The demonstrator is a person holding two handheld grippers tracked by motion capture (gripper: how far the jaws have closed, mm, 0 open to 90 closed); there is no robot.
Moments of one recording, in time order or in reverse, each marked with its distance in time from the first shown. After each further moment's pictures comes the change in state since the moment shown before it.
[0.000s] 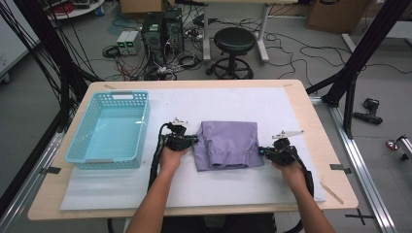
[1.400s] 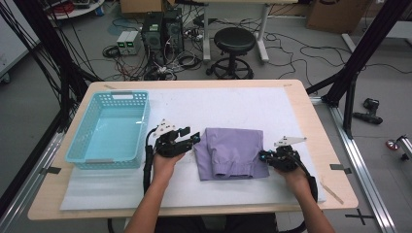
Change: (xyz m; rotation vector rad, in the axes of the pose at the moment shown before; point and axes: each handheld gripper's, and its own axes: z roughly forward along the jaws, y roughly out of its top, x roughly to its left) left arm -0.015 -0.013 -0.054 -0.381 -0.119 0.023; right arm 0.005 -0.016 -0.009 -0.035 -0.003 -0.086
